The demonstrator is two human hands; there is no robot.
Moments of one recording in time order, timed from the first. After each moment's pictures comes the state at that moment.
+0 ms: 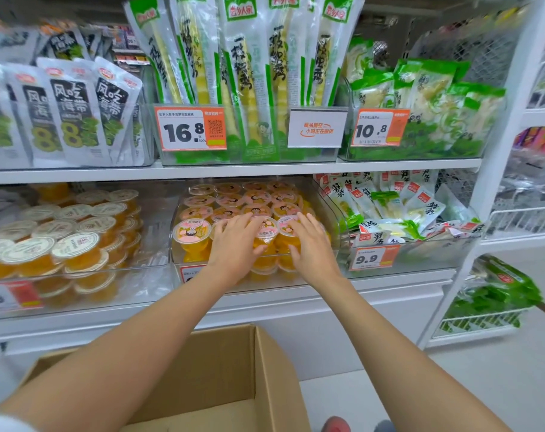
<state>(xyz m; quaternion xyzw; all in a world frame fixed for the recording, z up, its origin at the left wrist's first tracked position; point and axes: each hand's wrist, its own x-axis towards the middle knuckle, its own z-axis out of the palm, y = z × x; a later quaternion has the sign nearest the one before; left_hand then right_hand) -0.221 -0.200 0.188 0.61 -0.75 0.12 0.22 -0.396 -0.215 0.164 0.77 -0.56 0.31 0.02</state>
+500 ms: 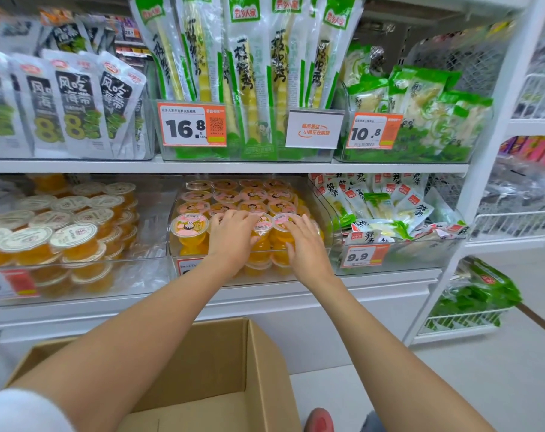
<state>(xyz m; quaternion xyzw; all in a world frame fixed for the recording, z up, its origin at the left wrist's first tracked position) -0.225 -0.201 0.196 0.63 -0.74 0.13 0.20 -0.395 -0.202 0.166 0.77 -0.56 0.31 0.02</state>
